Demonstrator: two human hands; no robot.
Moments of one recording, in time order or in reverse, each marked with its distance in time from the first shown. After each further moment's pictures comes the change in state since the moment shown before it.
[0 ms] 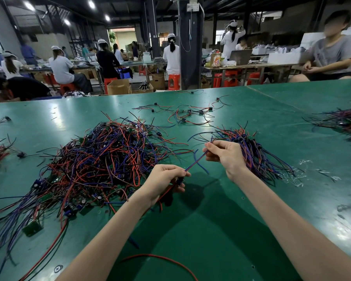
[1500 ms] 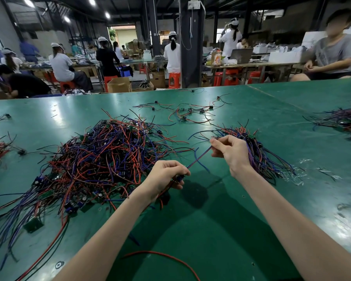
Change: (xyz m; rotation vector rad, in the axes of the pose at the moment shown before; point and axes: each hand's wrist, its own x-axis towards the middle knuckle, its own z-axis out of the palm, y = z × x) left_hand 0.000 0.004 -0.002 0.092 -0.033 0.059; right_hand 0.006 0.000 -0.008 -0.105 0.159 -0.046
